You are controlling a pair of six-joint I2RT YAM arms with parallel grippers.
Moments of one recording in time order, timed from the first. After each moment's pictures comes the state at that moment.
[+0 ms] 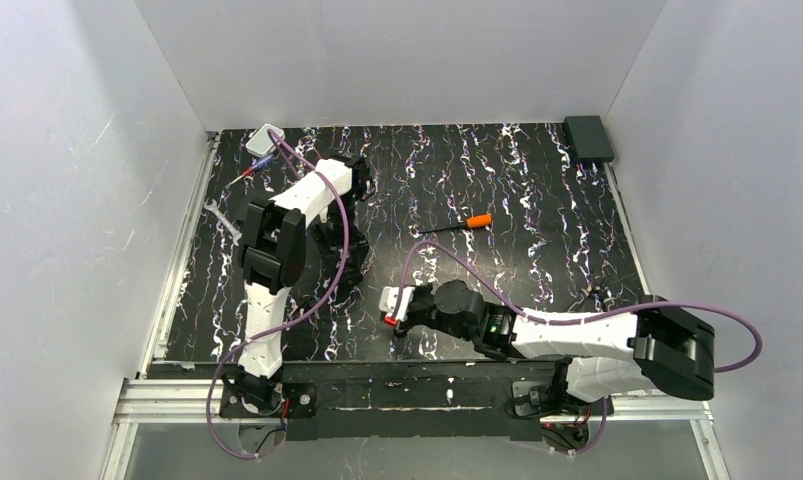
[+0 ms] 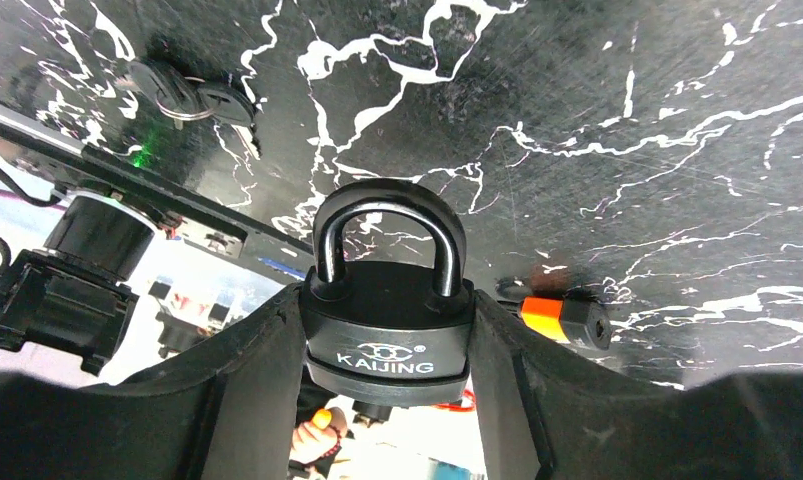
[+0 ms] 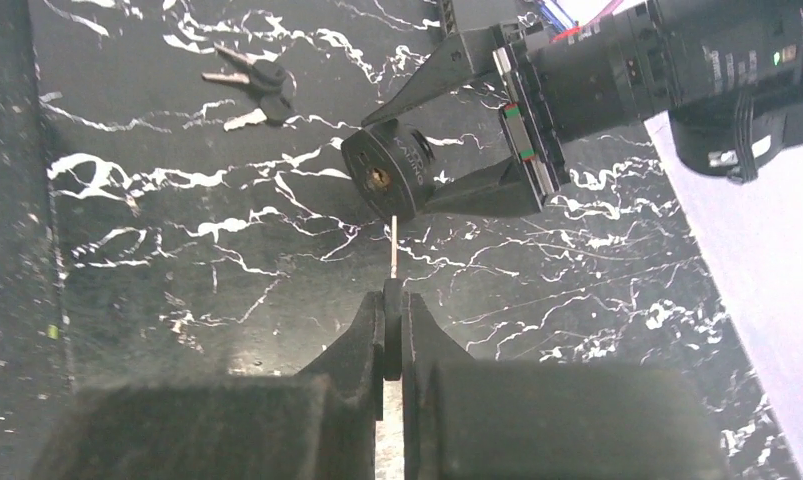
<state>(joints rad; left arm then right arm) -0.43 2.18 1.83 -1.63 0.00 -0.89 1.27 1.25 0.57 0.48 0.12 -0.49</state>
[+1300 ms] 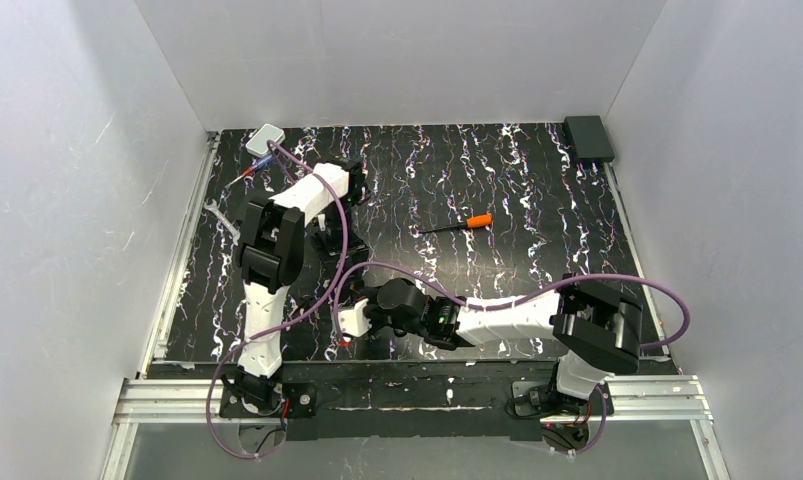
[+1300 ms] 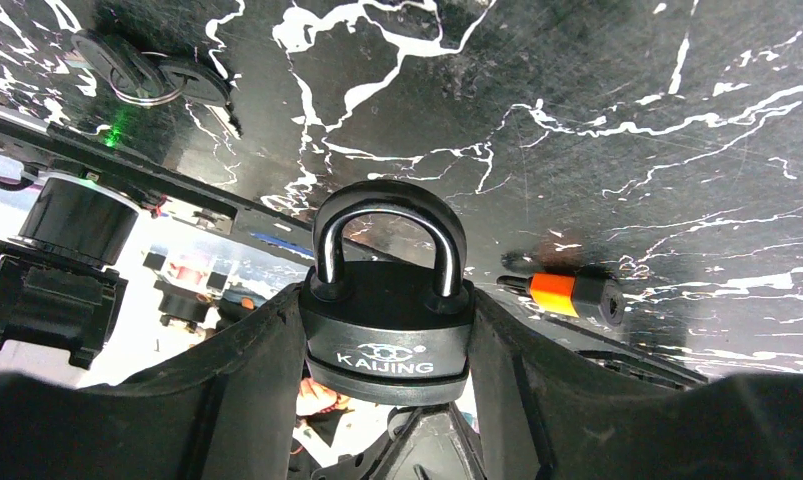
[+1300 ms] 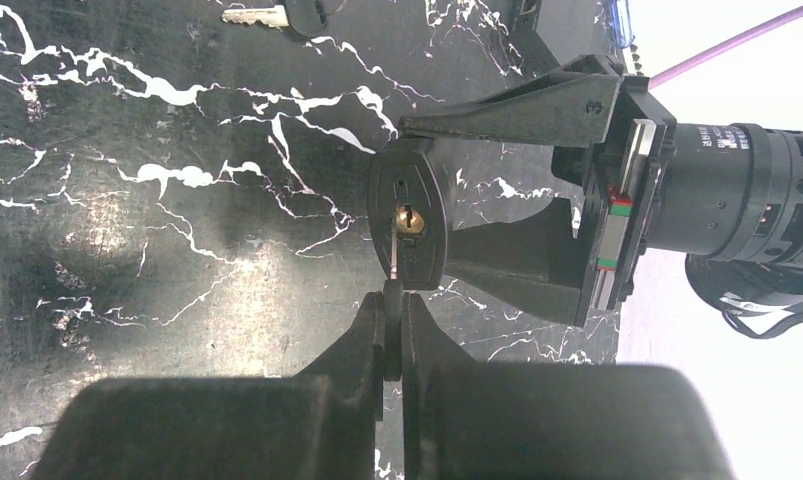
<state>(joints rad) -0.41 2.19 1.76 -1.62 0.12 -0.84 1.29 1.64 0.84 0.31 0.18 -0.90</state>
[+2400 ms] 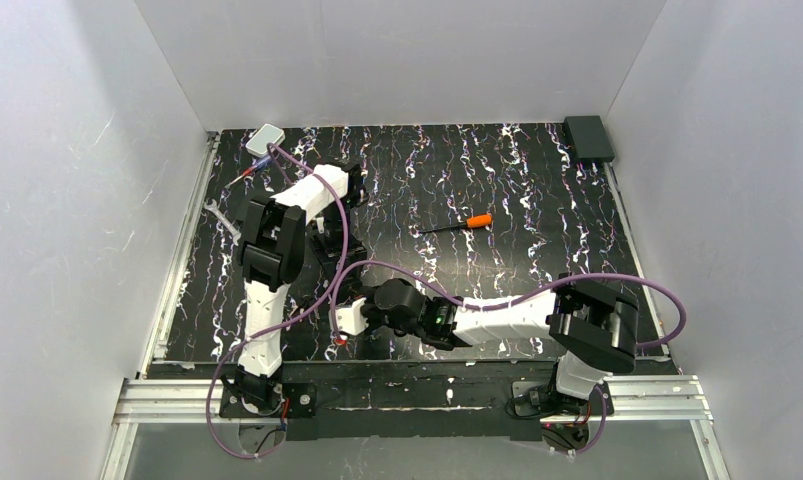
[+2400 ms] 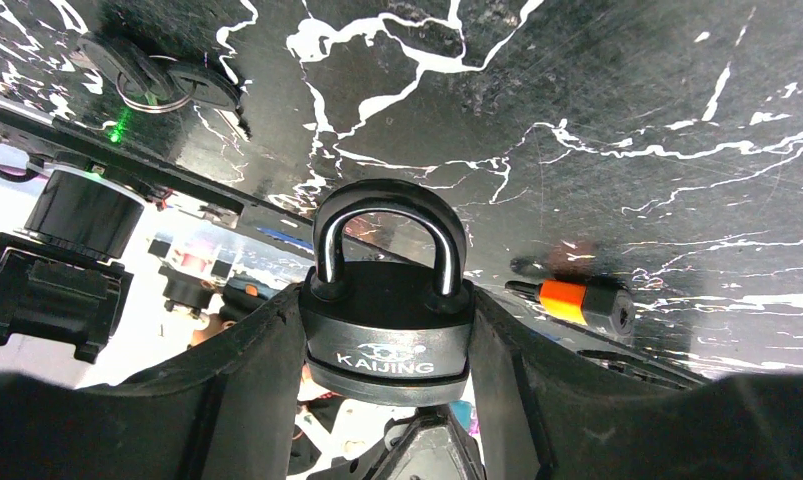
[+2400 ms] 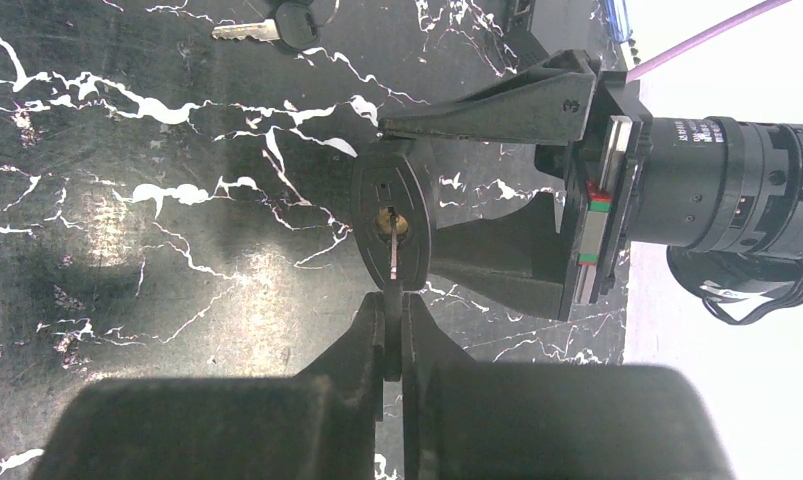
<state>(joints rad) -0.40 2.21 1.75 -1.63 0.12 -0.83 1.30 1.65 0.86 0.33 0.19 -0.87</state>
